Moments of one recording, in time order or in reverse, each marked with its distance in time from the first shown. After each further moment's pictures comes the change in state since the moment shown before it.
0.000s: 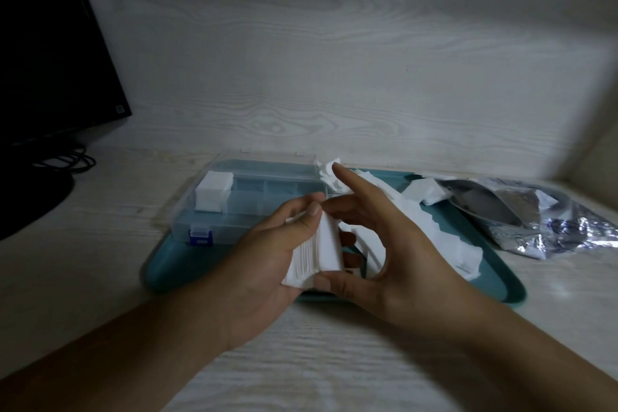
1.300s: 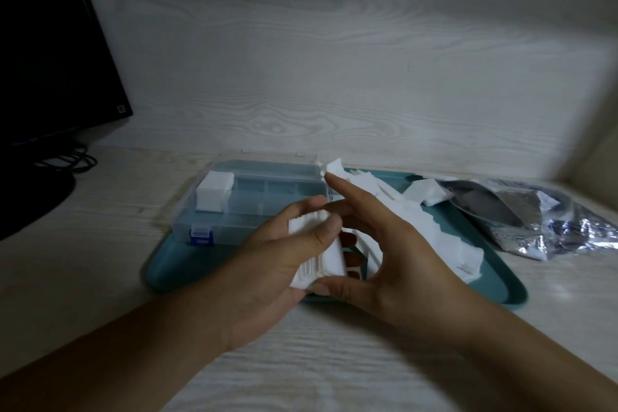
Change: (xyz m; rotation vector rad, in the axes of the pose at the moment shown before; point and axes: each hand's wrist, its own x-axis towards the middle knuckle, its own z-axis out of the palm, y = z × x) left_hand 0.003 -0.006 -0.007 0.067 -0.070 0.001; right_hand 0.000 -0.001 0.001 -0.006 -0.031 0.030
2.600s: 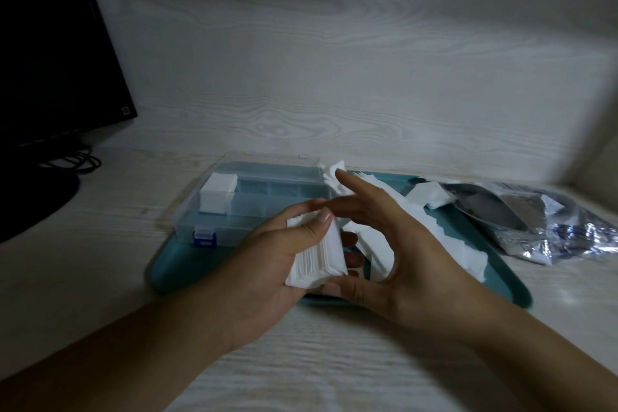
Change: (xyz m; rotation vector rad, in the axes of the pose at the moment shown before) left_hand 0.001 0.004 0.001 -0.060 0.047 -0.028; right_hand 0.001 -0.002 -0.009 -0.012 -0.021 -0.026
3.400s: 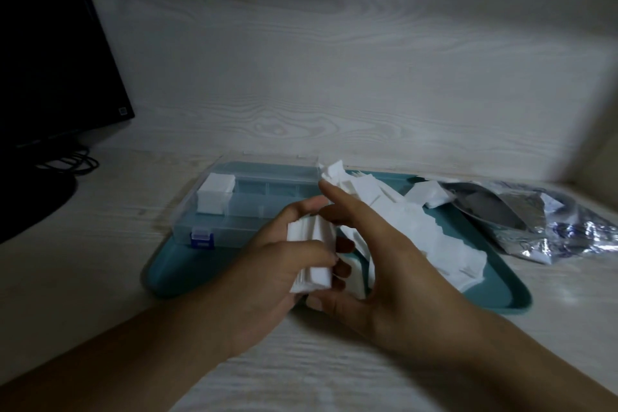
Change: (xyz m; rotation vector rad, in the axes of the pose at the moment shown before) left_hand -0.007 -0.002 0.003 0.157 -0.070 0.079; right_hand -0.006 -0.006 0.014 -0.093 0.015 -0.036
